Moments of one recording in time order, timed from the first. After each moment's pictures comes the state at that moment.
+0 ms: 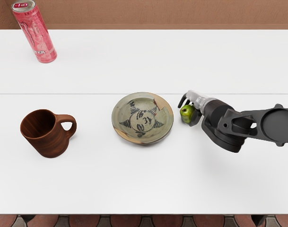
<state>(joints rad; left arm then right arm) -0.09 0.00 -0.12 -0.11 -0.02 -0.32 0.13 1.37 -0.40 -0.35 1.47 -0.70 -0.51 -0.61</state>
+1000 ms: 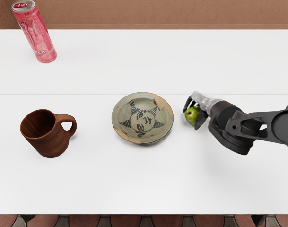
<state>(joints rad) -0.09 0.00 -0.12 -0.11 -0.03 -0.32 0.13 1.37 -0.46 -0.36 1.53 -0.72 -0.51 -0.61</state>
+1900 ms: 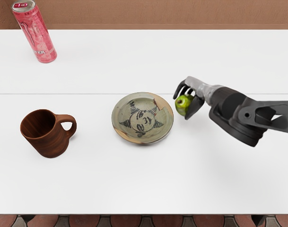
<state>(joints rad) -0.09 0.00 -0.12 -0.11 -0.02 -0.32 0.13 1.41 -0.56 -0.20 1.68 -0.70 -0.48 -0.61</state>
